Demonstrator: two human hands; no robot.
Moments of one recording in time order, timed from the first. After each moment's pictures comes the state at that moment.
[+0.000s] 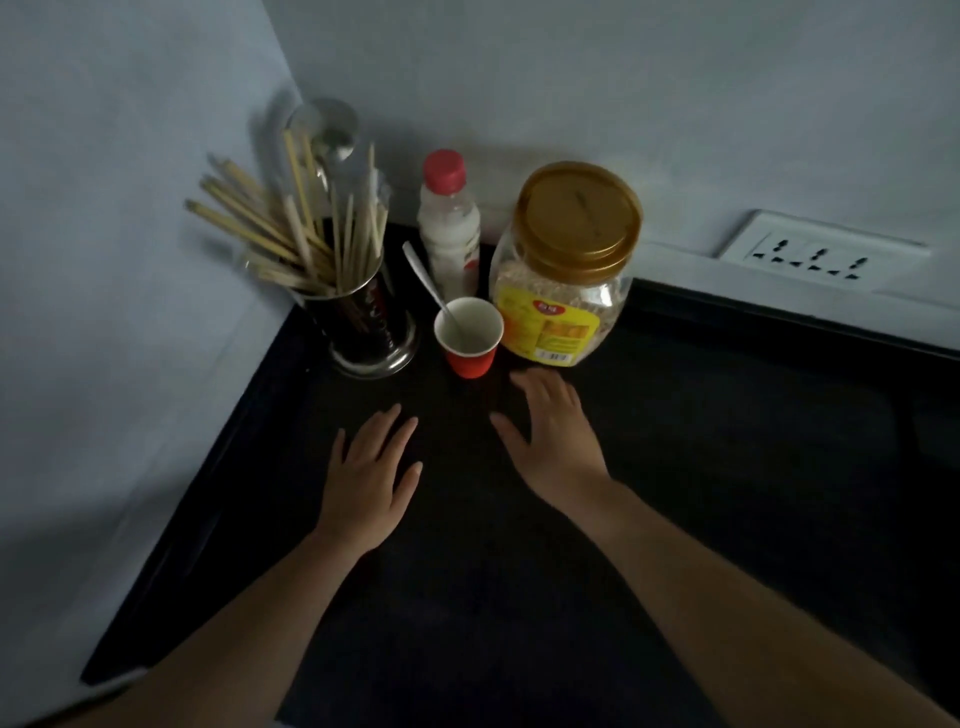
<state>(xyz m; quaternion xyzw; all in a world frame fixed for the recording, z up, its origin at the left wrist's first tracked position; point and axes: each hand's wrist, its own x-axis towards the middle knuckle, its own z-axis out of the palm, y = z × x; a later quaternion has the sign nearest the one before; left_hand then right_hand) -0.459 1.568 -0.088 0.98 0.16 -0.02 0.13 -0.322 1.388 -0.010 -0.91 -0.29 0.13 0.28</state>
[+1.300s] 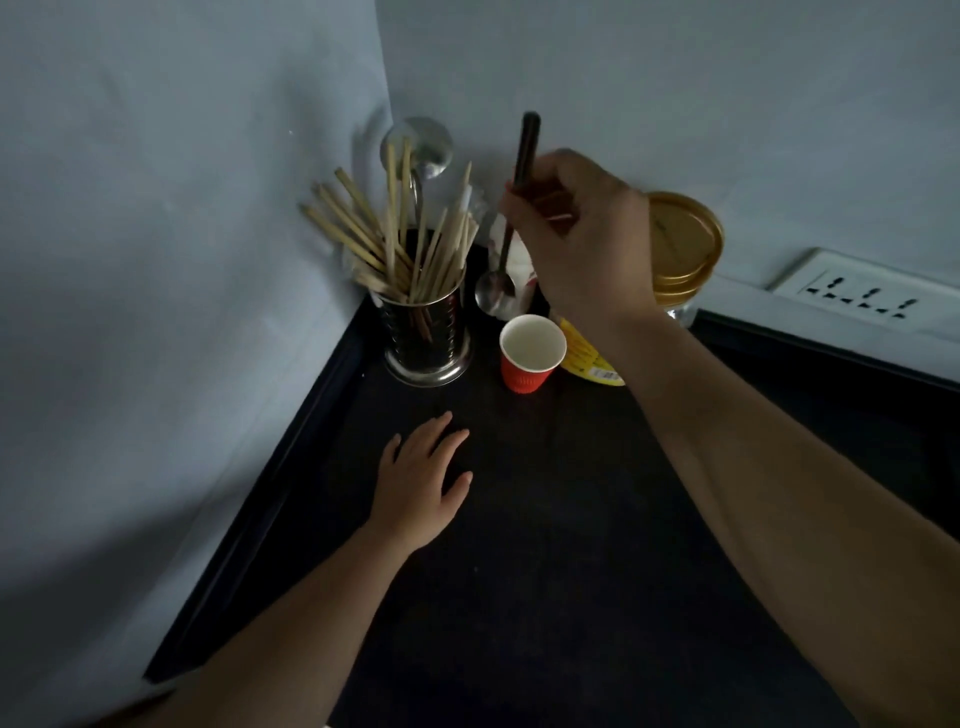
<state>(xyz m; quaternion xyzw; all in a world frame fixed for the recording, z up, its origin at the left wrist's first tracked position) -0.462 1.584 -0.091 0.97 0.15 -0.02 0.20 -0.283 1.502 0.127 -0.77 -0.36 -0.11 0.51</state>
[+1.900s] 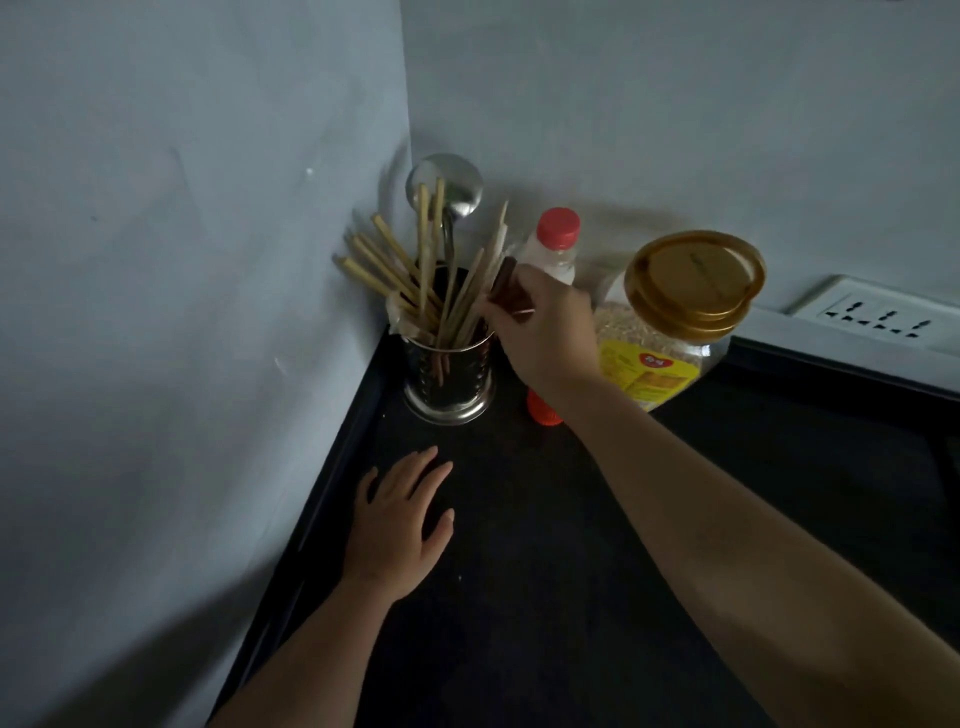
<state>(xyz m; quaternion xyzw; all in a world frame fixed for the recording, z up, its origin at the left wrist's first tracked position) -0.485 1.643 -0.101 0.97 0.13 -0.01 0.19 -0.292 1.556 0.066 -0.85 -0.28 -0.01 0.45</state>
